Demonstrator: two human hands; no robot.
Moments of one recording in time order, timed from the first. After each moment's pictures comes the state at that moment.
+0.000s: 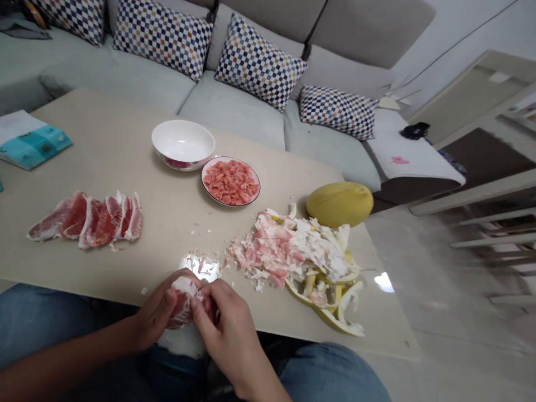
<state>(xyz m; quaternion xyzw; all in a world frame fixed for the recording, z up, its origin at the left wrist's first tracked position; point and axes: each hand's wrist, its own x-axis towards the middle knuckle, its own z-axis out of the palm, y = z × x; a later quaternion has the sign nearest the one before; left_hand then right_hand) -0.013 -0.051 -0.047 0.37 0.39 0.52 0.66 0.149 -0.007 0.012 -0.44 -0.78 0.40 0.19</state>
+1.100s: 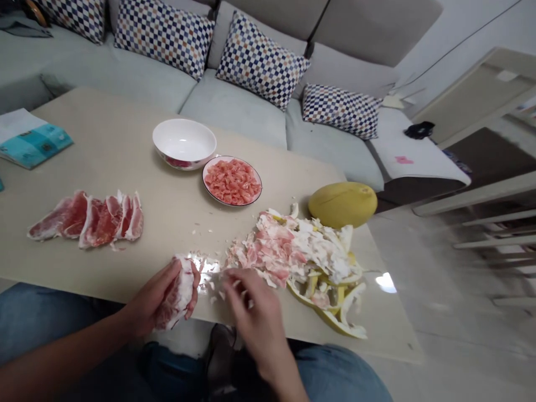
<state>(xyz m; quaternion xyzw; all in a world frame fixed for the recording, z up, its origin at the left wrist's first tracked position) -0.011 -0.032 -0.043 0.13 0.35 0.52 0.76 0.179 0.016 0.001 -0.48 -0.81 0.22 0.27</state>
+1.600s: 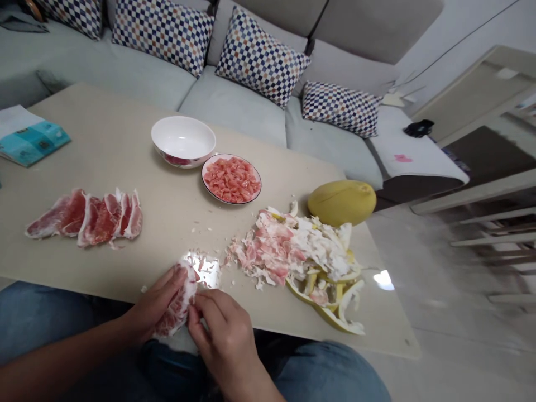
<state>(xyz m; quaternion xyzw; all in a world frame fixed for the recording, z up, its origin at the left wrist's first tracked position) -0.004 -0.043 -0.042 0.19 0.49 0.51 0.68 0.148 -0.016 0.003 -0.33 -0.86 0.24 0.30</state>
